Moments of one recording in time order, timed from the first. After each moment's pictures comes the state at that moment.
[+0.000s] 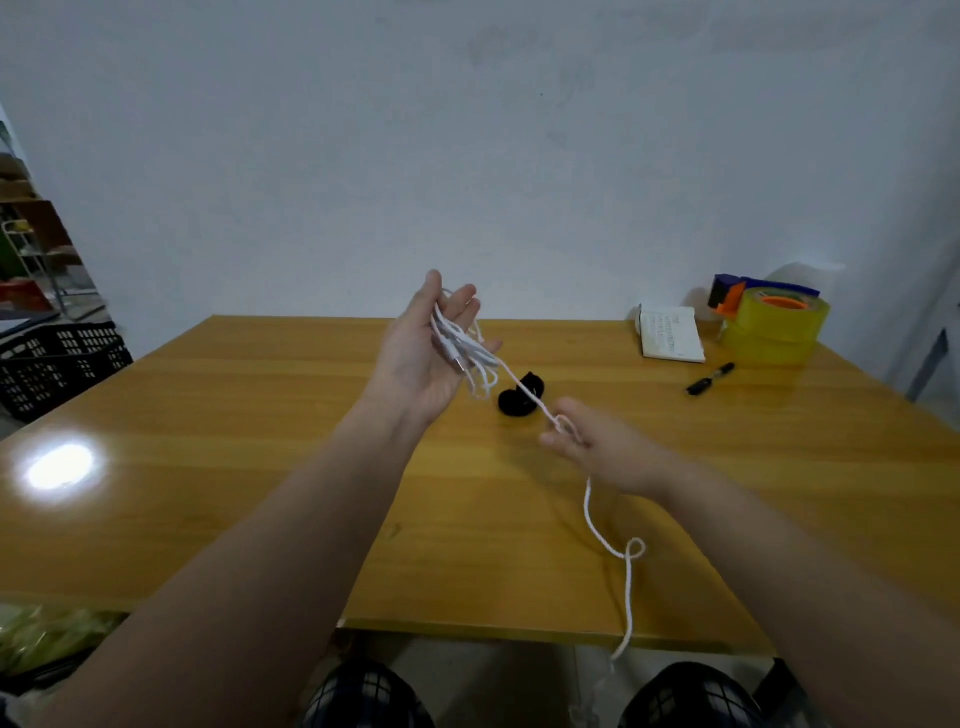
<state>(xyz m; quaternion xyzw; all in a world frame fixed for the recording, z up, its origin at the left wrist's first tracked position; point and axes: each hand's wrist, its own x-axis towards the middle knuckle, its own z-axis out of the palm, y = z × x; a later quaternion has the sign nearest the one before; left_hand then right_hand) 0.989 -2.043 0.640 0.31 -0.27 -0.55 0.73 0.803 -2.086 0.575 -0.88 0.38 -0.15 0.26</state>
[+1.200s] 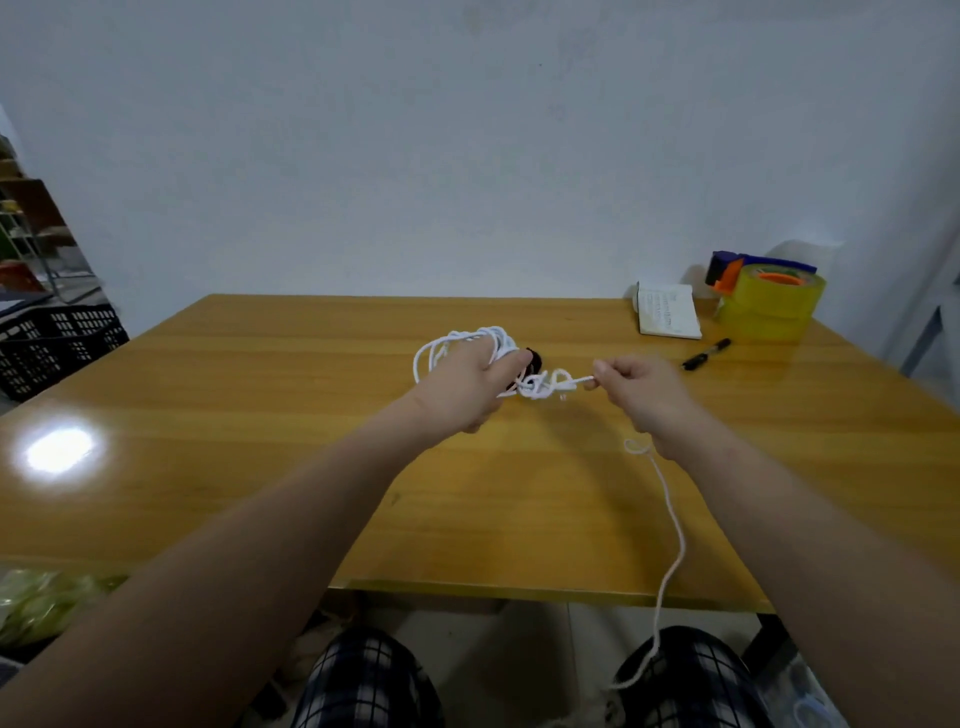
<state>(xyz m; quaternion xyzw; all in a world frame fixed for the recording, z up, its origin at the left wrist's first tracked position) 0.968 -2.022 0.601 0.60 -0.61 -0.33 0.39 0.791 -2.095 0.576 -0.68 0.50 -0.36 0.39</state>
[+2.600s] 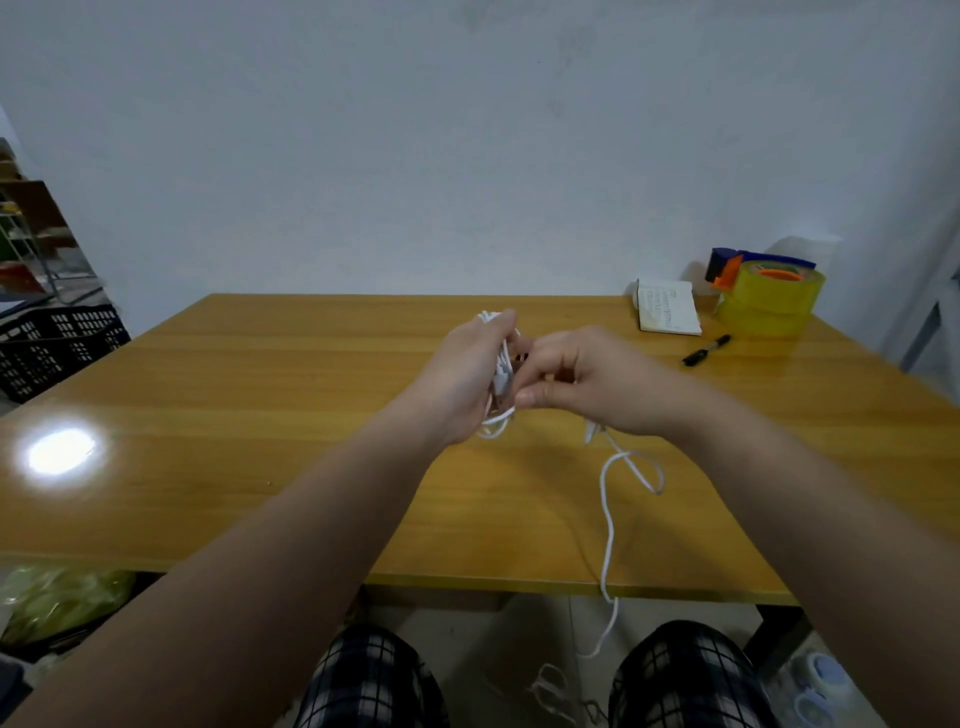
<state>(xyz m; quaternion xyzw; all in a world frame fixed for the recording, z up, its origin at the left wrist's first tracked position) 0.950 -2.013 0.619 0.50 -0.41 -0.49 0.59 0.812 -2.047 0.626 -0.91 0.21 -0.23 0.26</state>
